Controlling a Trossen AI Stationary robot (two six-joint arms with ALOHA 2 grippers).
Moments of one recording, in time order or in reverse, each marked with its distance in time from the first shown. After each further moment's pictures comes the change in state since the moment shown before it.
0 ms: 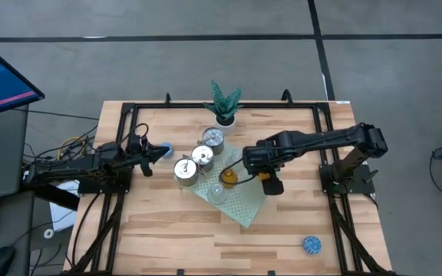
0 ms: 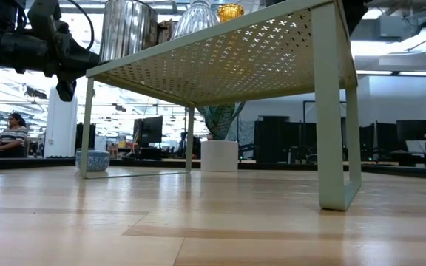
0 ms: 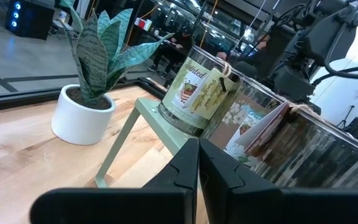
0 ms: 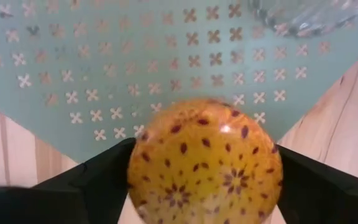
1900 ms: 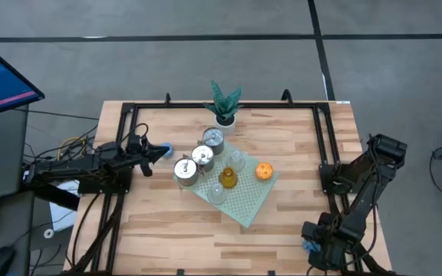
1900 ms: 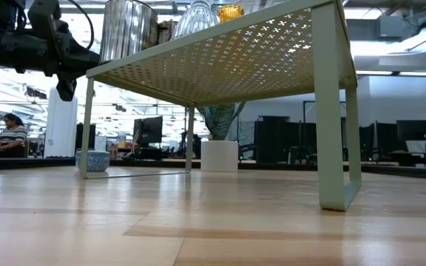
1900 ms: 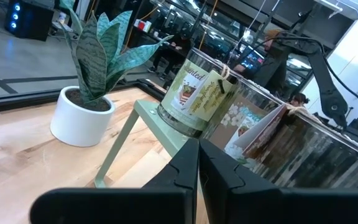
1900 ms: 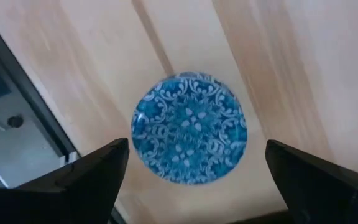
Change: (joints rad) left arm 0.000 0.000 0.000 0.007 0.000 0.000; right arm 1.032 -0.078 -0.576 0.513 -0.021 1.587
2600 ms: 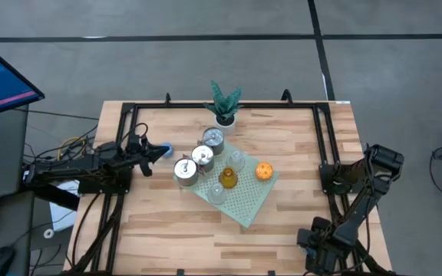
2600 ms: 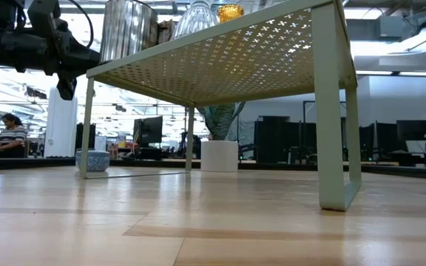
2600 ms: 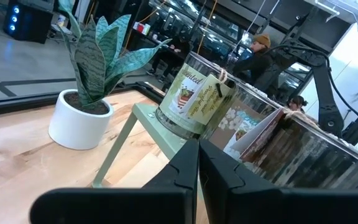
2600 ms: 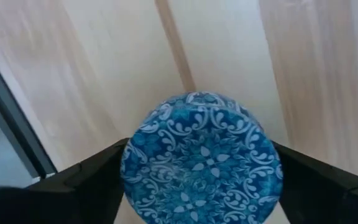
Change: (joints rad) left arm 0.000 0.000 0.000 0.013 0.000 0.000; right arm -0.004 0.141 0.000 0.117 0.012 -0.112
